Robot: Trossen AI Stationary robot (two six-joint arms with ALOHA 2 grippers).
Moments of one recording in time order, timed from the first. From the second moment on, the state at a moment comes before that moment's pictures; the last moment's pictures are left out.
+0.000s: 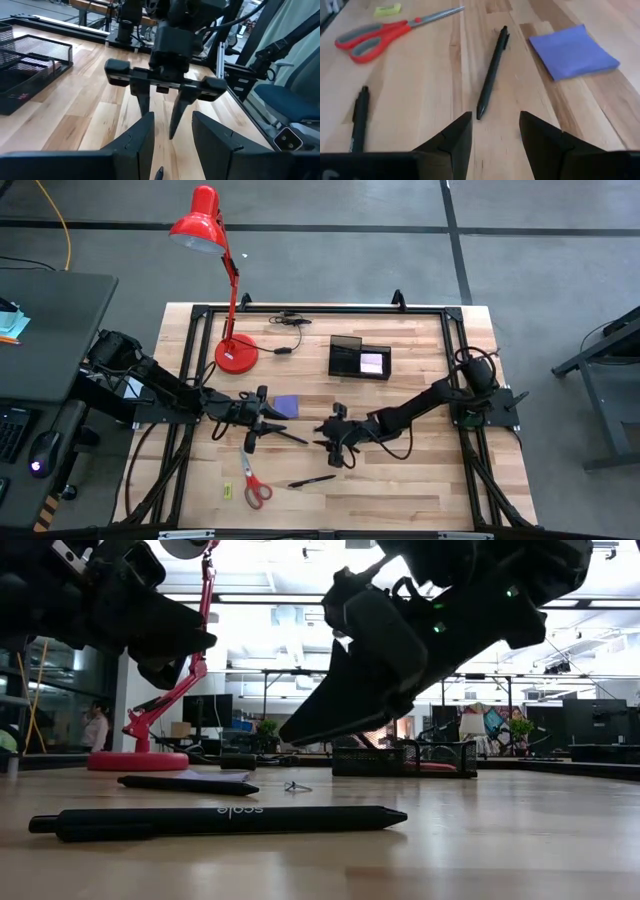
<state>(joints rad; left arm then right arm) -0.25 1.35 0.18 1.02 -0.24 -0.29 0.31 1.97 0.97 0.42 0.28 0.30</state>
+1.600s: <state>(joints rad) -0.25 1.35 0.18 1.02 -0.25 -0.29 0.22 2.11 0.97 0.50 0.19 0.20</state>
